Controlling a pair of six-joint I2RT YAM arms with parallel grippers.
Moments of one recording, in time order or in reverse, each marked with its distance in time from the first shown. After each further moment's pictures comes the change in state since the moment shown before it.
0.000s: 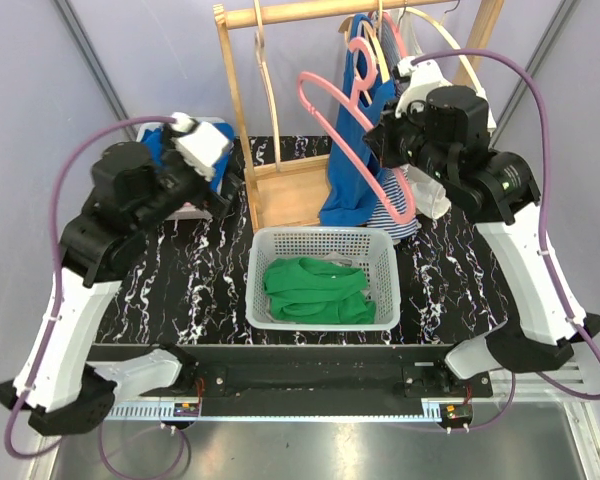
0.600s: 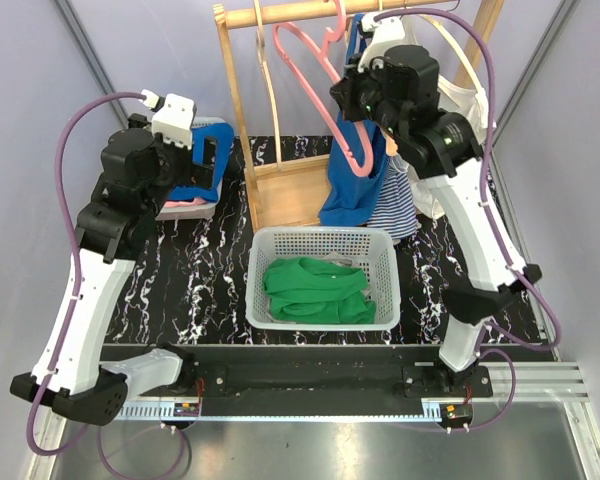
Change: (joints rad) left arm 0.216 0.018 -0.087 0.131 -0.274 -0.222; right arm 0.000 0.341 0.353 0.135 0.038 -0.002
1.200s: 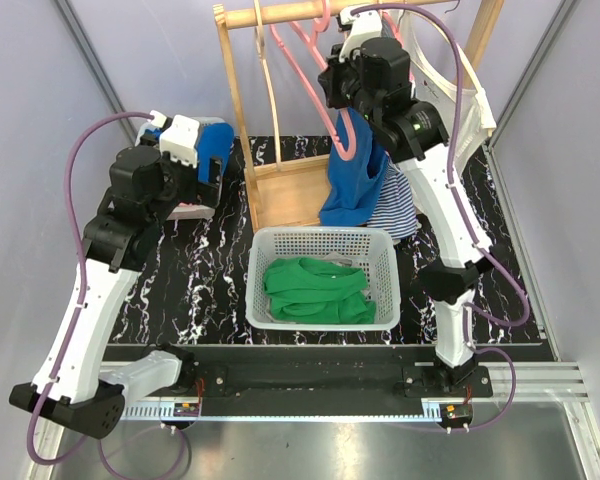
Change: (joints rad) left arm 0.027 -0.063 -0.169 0.019 0.115 -0.055; right arm -0.015 0.230 0.227 0.039 0.025 -0.047
